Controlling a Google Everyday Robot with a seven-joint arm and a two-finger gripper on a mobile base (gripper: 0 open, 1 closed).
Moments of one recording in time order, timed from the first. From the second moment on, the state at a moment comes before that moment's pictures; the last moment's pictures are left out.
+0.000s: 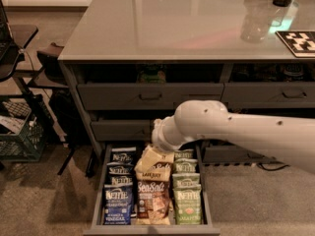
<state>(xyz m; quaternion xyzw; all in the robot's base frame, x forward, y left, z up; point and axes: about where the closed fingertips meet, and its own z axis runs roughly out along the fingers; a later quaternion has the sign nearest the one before) 0.538 0.028 0.643 -0.56 0.77 0.15 0.27</state>
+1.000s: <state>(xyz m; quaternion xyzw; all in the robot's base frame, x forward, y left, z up) 0.535 0.086 0.523 -0.51 0.79 0.21 0.26</state>
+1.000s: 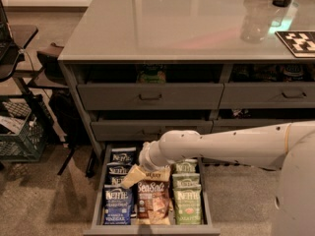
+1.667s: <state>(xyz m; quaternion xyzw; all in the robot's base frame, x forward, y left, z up) 0.542 0.075 0.482 -0.48 0.81 0.21 0.25</state>
